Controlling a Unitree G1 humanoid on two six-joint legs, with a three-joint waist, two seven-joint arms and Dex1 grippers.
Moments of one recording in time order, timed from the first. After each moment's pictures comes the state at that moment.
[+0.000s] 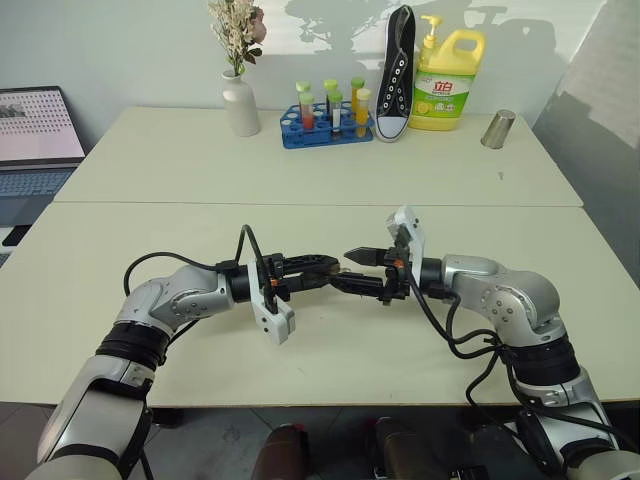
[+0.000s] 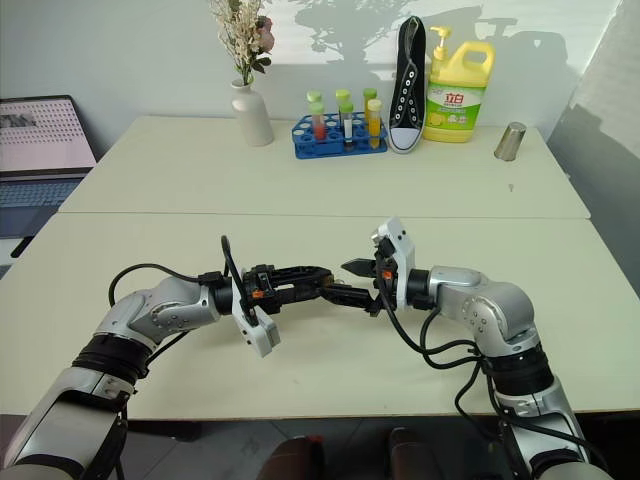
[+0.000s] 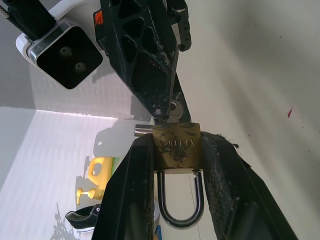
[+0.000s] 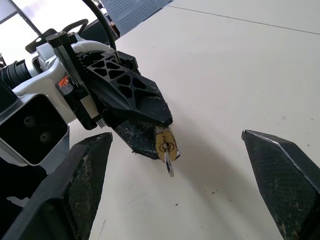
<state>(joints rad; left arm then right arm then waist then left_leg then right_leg) -0.62 0.70 -0.28 0.48 0.59 -1.22 -0.28 -0.58 -0.37 0.14 -0.19 0.68 0.96 0.70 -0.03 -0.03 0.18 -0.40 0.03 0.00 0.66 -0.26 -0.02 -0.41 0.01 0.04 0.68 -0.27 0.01</state>
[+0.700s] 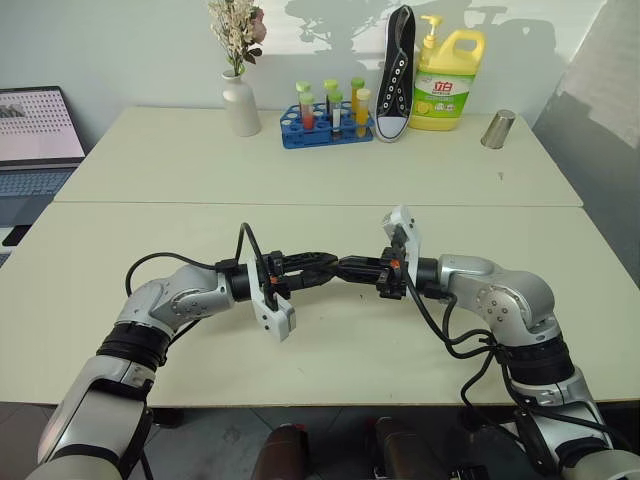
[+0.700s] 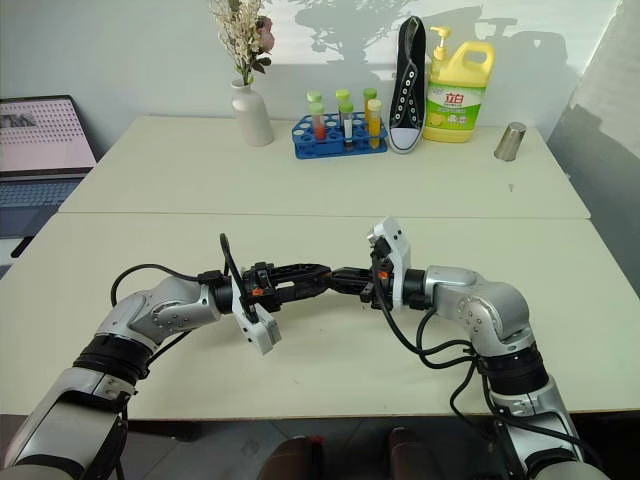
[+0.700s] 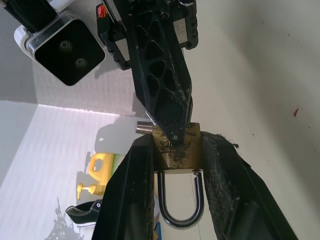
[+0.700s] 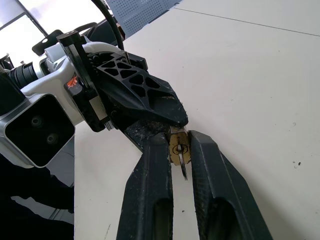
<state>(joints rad) -0.61 0.70 -0.29 0.48 0.55 -1.20 -0.29 -0.58 -0.35 0.14 -0.19 0.65 0.96 0.72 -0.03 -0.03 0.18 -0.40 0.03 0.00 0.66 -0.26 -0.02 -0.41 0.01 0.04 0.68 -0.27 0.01</state>
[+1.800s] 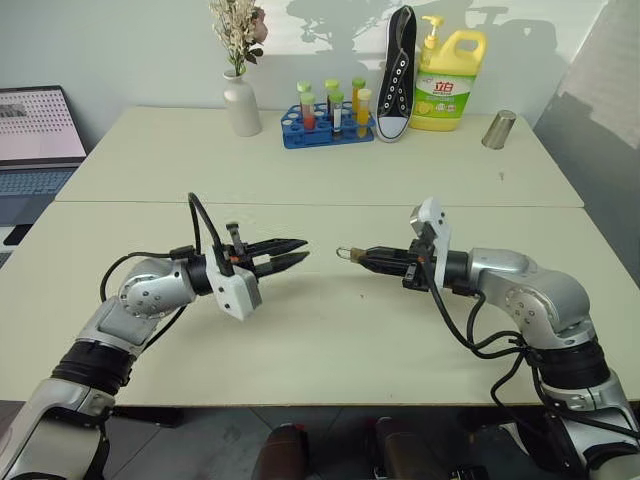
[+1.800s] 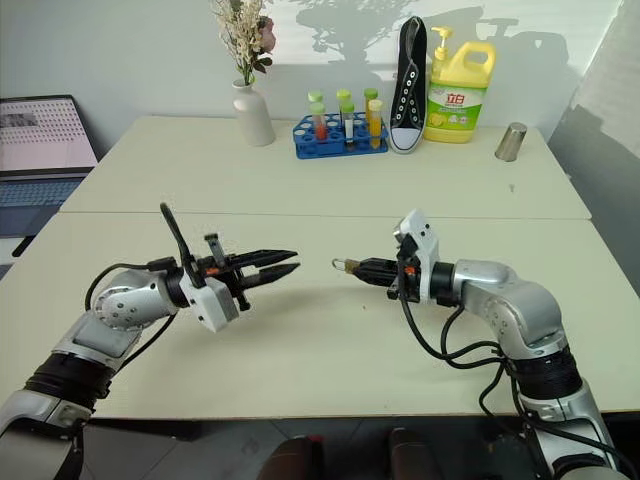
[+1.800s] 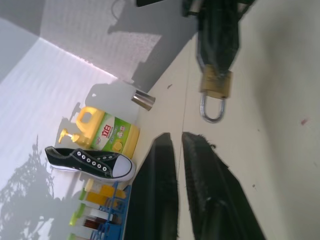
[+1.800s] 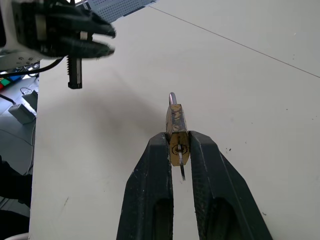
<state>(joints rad) -0.49 0.84 -0.29 0.22 -0.19 -0.76 -0.71 -0.54 -0.51 0.12 -0.26 0.60 0.86 0.77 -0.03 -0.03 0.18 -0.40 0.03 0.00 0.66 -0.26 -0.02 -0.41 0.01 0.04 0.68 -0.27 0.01</state>
